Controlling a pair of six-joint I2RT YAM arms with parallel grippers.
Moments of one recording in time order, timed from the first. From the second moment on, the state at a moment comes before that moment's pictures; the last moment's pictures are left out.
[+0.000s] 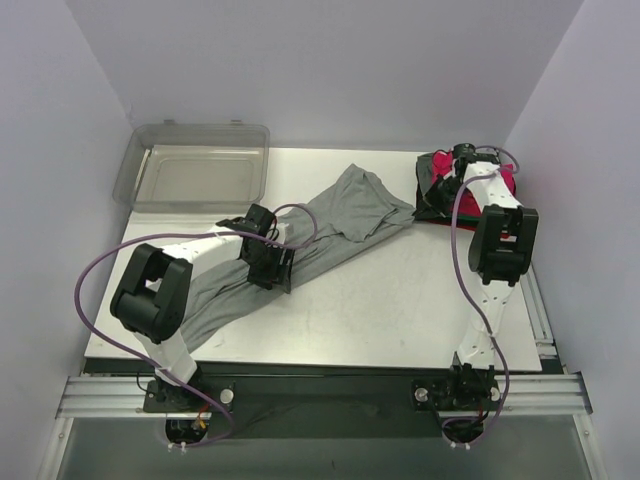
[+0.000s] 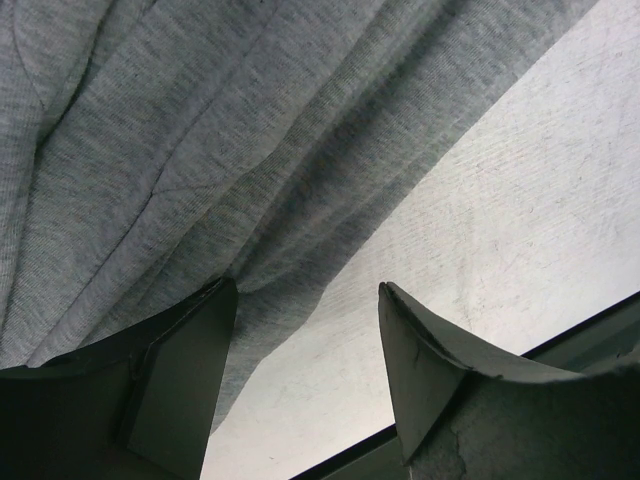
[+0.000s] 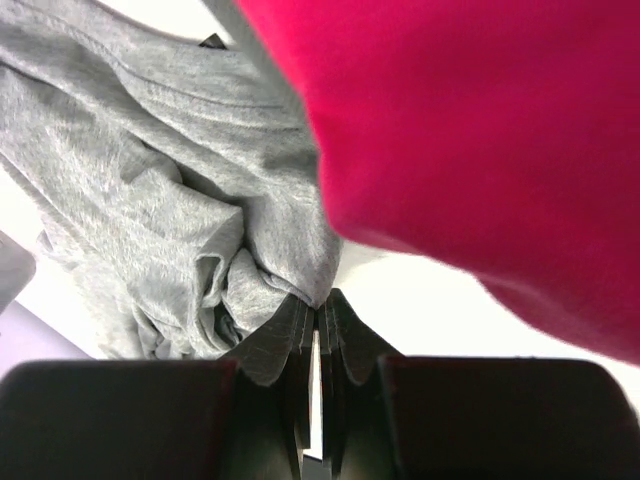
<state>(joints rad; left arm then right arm) -0.46 1.75 1.06 -0.59 0.30 -0.22 -0.08 2.23 1.85 -0.94 -0.33 0.58</state>
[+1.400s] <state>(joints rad) -0.51 1.81 1.14 -0.59 0.33 -0.23 0.14 2.16 1.71 -0.93 -0.10 0.44</state>
